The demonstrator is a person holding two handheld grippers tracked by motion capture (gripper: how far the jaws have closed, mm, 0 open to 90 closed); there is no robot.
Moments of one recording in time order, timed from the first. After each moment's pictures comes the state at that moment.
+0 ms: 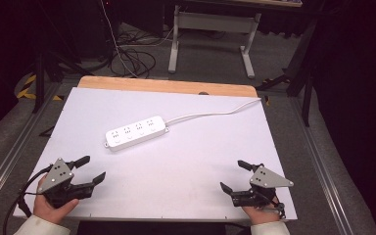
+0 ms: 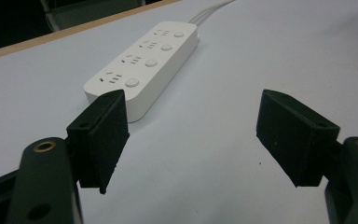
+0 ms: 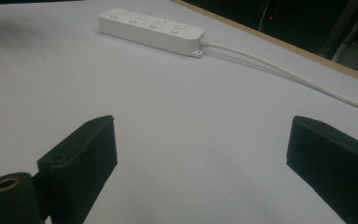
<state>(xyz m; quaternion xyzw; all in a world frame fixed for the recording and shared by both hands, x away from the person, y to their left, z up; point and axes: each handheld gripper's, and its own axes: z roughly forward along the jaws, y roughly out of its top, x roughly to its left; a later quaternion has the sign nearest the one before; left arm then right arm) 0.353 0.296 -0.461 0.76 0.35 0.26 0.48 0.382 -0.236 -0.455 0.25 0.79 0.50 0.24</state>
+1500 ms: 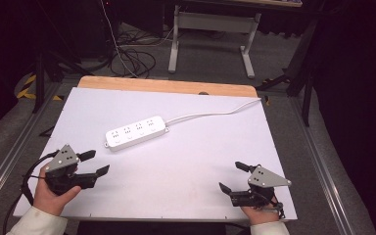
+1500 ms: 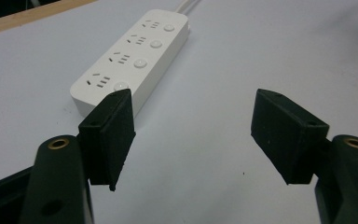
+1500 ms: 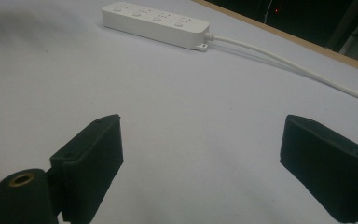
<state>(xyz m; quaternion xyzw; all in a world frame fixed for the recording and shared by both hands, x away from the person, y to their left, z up) 0.374 0.284 -0.425 0.80 0.36 0.21 0.44 0.383 -0.234 -0.455 0.26 0.80 0.49 0.22</state>
